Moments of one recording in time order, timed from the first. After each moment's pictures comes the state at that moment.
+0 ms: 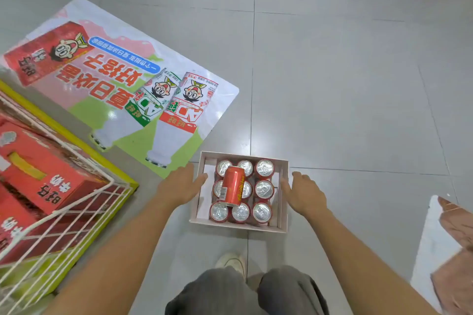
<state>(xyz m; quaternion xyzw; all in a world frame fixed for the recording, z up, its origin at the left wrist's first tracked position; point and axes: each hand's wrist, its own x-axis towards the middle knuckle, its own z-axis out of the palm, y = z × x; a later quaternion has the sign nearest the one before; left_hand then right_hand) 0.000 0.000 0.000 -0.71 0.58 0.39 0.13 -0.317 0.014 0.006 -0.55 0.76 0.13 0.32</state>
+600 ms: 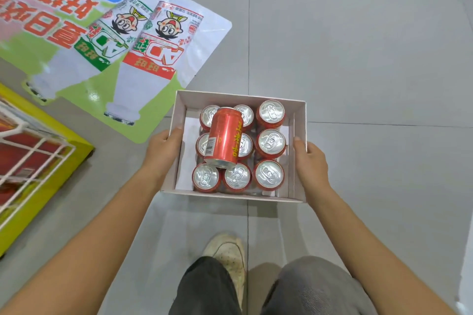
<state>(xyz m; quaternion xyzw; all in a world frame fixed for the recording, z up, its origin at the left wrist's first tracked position) -0.026 0.036 -0.151 -0.77 0.30 0.49 -0.28 -0.315 0.063 -0.158 -0.31 0.81 -0.25 0.42</state>
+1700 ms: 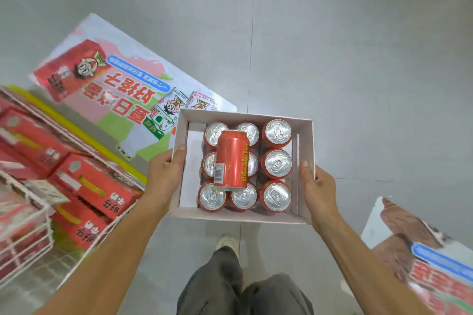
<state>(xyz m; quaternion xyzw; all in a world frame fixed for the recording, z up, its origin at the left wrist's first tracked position) -0.003 -0.068 0.307 -0.78 0.25 0.49 -0.30 -0.298 -0.047 0.307 -0.32 0.80 -0.25 0.44</state>
